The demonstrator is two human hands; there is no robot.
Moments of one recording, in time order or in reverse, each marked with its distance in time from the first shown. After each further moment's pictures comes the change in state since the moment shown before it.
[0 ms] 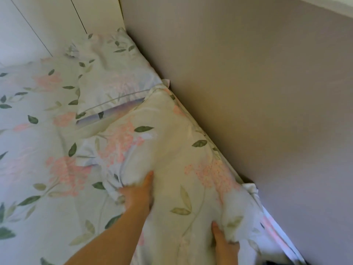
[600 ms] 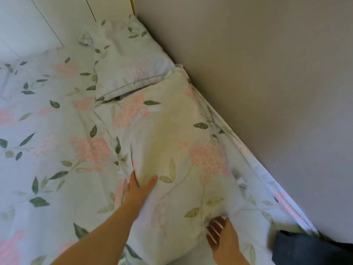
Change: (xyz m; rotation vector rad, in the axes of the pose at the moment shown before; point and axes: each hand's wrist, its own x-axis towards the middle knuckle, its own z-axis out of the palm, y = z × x) left_hand 0.023 -0.055 -0.084 0.309 -0.308 0.290; right_hand -0.007 0.078 0.024 0.390 -0.261 0.291
